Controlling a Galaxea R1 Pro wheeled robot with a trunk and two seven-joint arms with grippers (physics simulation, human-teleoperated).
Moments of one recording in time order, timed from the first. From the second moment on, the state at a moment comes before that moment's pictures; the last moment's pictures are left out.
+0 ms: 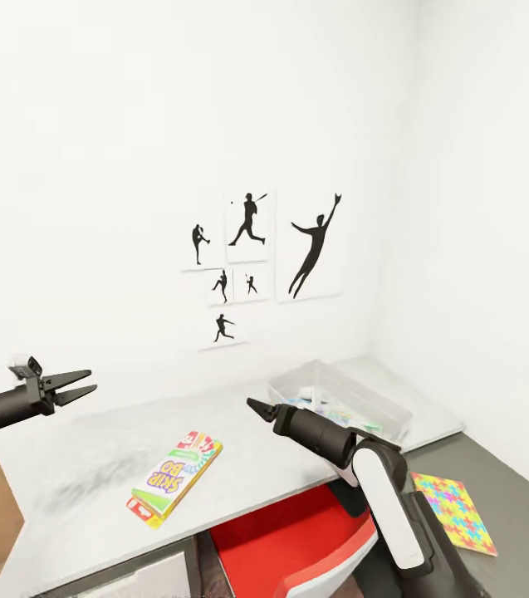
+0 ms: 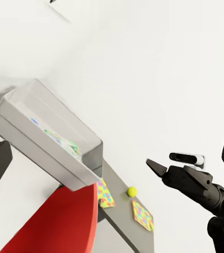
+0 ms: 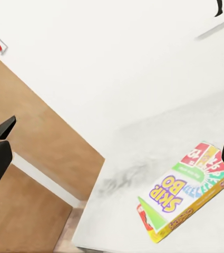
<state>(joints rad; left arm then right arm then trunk) -0.63 0.56 0.29 -0.95 0.41 1.00 -1.37 -0.37 0.08 0.22 -1.57 -0.72 0.75 0.16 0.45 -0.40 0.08</state>
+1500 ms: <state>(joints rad) -0.63 0.56 0.29 -0.94 0.41 1.00 -1.37 -0.37 0.08 0.21 -1.57 -0.72 0.69 0.17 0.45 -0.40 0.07</state>
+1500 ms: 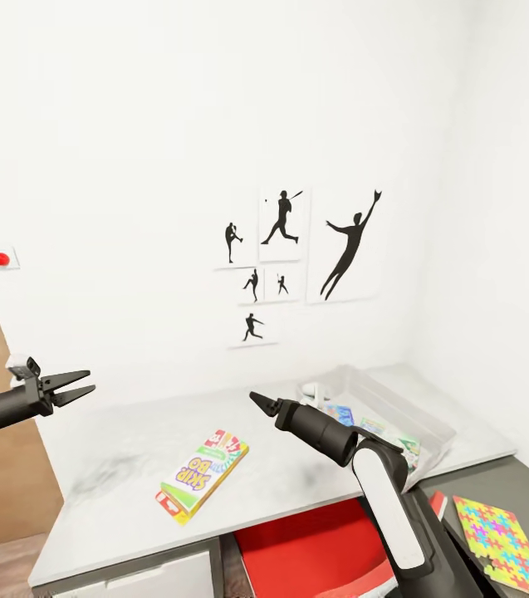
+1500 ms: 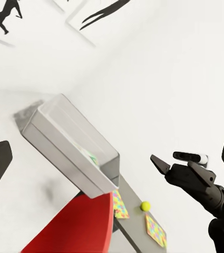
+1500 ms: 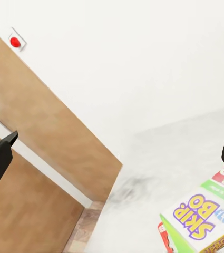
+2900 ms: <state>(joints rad) -0.63 0.56 0.30 -0.94 0.41 1.00 -1.36 -0.37 0.09 0.23 -1.57 -0.71 0.79 -0.11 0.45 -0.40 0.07</state>
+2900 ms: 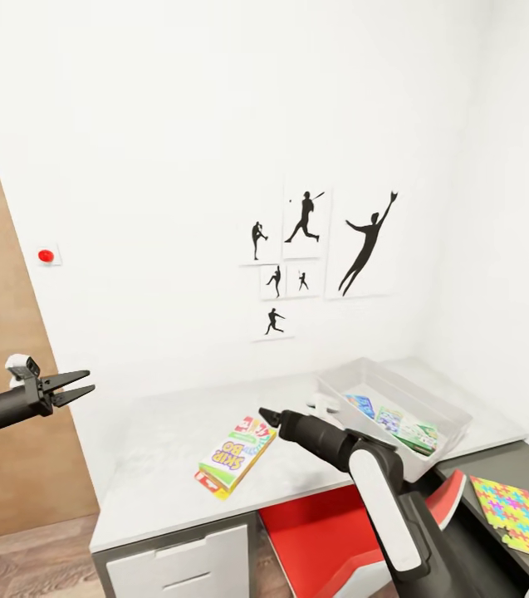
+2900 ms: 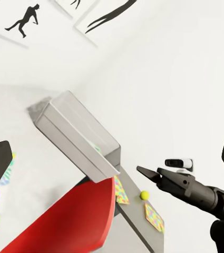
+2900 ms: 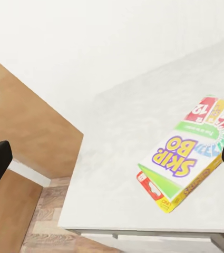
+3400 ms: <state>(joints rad) -0.63 0.56 0.30 -0.94 0.41 1.00 -1.36 -0.37 0.09 0.24 -1.56 -0.71 0.79 -0.12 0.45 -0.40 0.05</state>
